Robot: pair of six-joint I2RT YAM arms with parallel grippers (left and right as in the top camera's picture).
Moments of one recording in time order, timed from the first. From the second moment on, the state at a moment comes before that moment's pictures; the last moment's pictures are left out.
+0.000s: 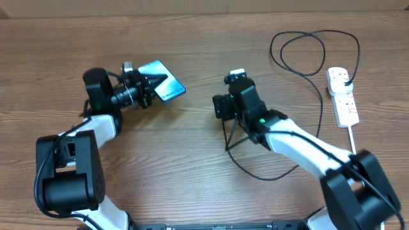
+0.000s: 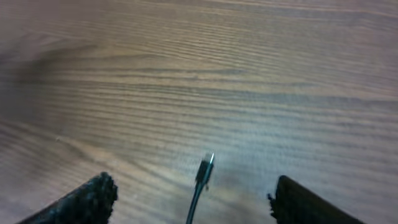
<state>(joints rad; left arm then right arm) 0.11 1.84 0.85 0.61 1.10 -1.49 0.56 1.70 0.95 -0.05 0.12 0.27</state>
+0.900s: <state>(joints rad) 0.11 1.84 0.88 0.56 1.12 -1.41 0.56 1.94 1.00 -0.01 0.14 0.26</state>
